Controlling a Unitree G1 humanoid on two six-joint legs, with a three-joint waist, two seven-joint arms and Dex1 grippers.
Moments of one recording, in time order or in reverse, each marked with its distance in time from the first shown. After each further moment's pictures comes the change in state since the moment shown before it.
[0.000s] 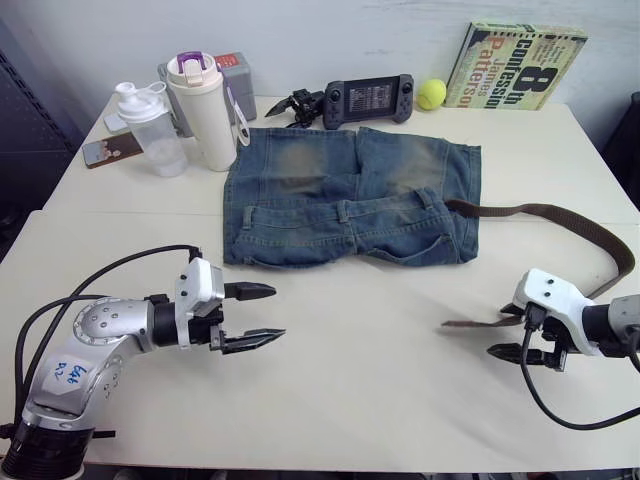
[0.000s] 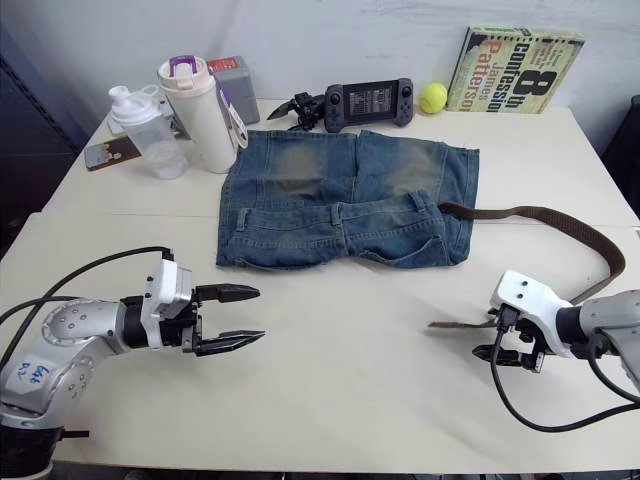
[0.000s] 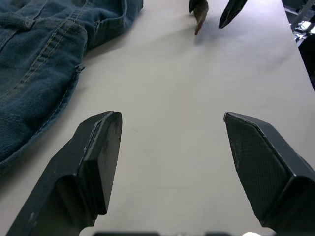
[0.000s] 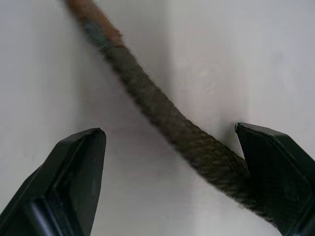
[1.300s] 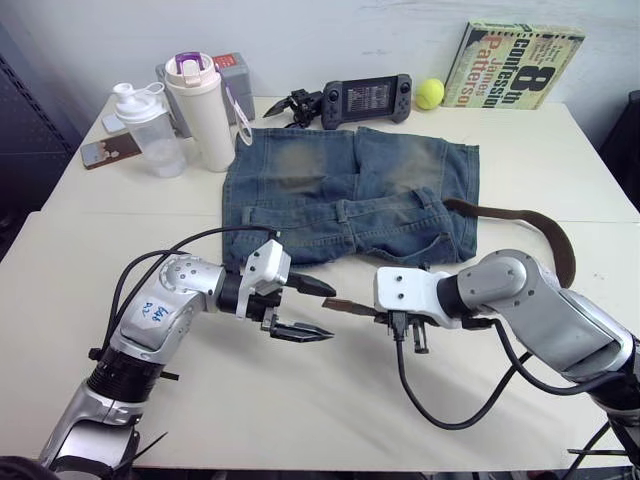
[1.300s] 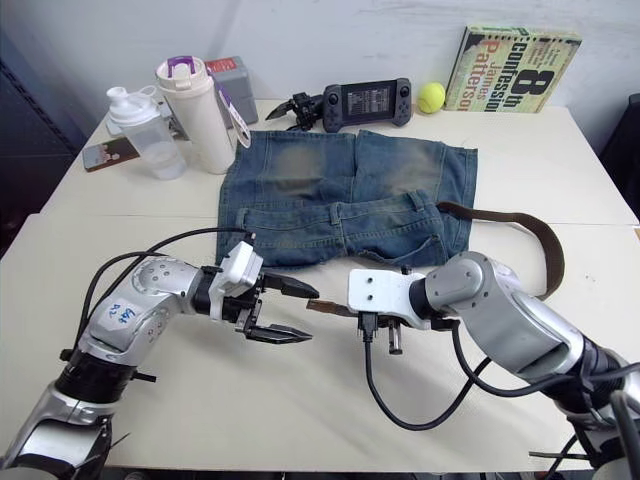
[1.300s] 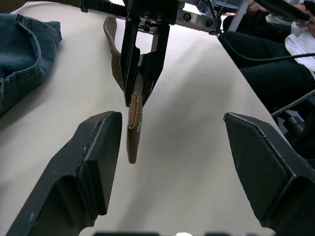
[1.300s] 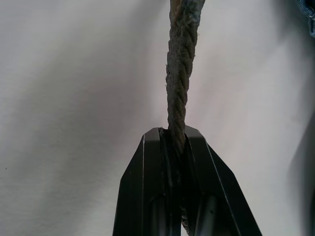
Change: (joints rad) left arm -0.404 -0.137 -0.320 0.299 0.095 -0.050 -0.207; right arm -0.611 0.299 0.555 -0.442 -0.177 0.353 -0.018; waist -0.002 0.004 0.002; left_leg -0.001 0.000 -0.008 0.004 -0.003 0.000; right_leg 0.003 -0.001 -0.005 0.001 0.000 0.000
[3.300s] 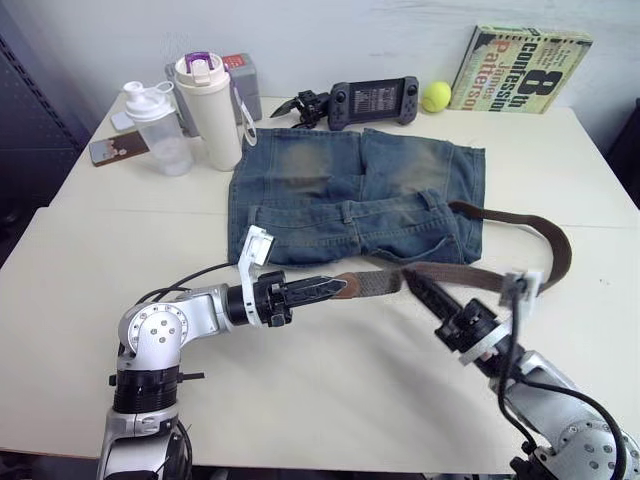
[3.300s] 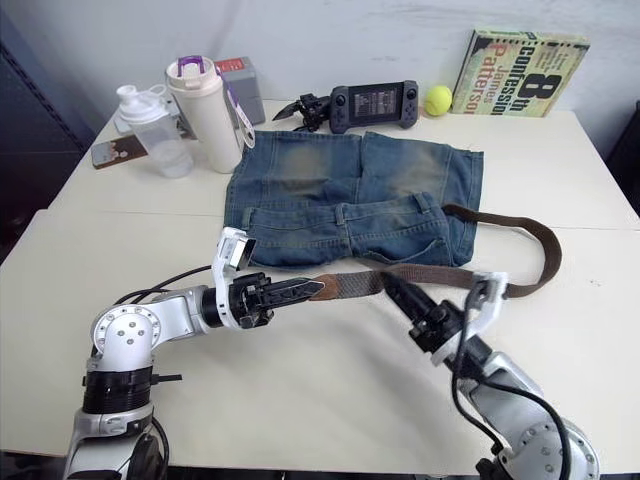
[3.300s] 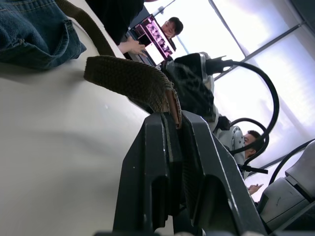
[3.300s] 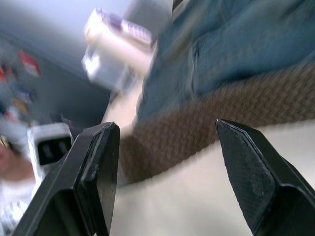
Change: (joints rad) left arm 0.075 -0.291 0.373 -0.063 -0.619 0.831 0.547; right arm 0.586 1.044 -1.233 -0.087 1.203 0.337 -1.022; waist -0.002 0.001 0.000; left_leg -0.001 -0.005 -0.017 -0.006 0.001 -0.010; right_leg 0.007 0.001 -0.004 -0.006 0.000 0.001
